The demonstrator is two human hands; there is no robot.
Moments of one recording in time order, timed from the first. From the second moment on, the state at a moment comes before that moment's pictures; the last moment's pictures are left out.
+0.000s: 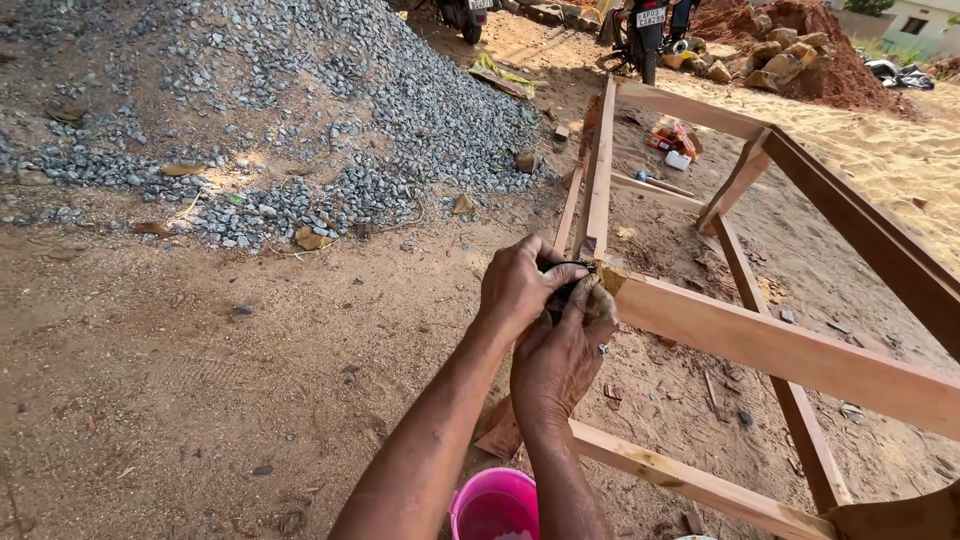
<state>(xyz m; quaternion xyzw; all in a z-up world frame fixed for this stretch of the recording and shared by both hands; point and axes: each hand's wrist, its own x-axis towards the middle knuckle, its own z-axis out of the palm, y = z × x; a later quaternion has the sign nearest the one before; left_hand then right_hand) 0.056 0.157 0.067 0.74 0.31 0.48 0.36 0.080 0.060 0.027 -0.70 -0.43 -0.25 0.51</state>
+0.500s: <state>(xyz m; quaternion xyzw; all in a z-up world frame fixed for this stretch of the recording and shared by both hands) 0.066 0.174 0.067 0.85 0.31 0.38 0.20 0.081 0.058 0.037 -0.76 -0.42 -0.11 0.49</state>
